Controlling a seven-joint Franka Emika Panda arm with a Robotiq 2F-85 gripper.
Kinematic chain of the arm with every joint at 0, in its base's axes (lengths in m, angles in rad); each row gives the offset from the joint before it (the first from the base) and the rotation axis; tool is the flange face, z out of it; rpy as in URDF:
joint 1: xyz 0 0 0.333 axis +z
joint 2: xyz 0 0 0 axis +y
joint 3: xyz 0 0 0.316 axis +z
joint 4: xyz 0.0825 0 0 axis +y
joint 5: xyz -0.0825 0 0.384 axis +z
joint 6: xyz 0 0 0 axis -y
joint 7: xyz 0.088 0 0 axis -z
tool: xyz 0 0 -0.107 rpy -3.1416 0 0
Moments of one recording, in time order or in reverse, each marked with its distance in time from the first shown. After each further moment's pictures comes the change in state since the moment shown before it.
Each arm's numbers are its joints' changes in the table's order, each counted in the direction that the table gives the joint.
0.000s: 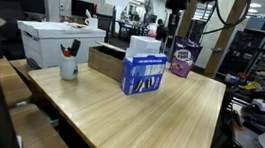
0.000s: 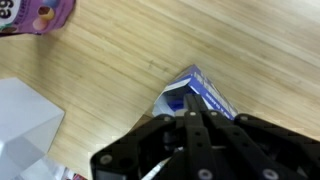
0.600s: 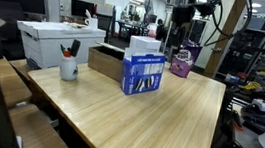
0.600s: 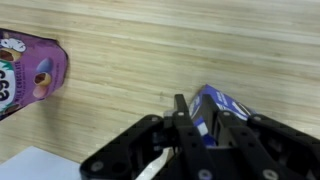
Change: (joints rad) arm -0.049 -0.018 -0.038 0.118 0.025 0.060 0.211
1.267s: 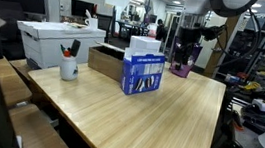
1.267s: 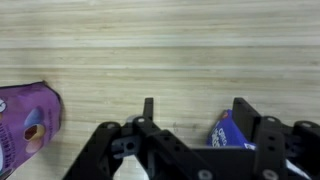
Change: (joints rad) arm -0.036 -0.037 -0.044 0.226 0.015 0.236 0.103
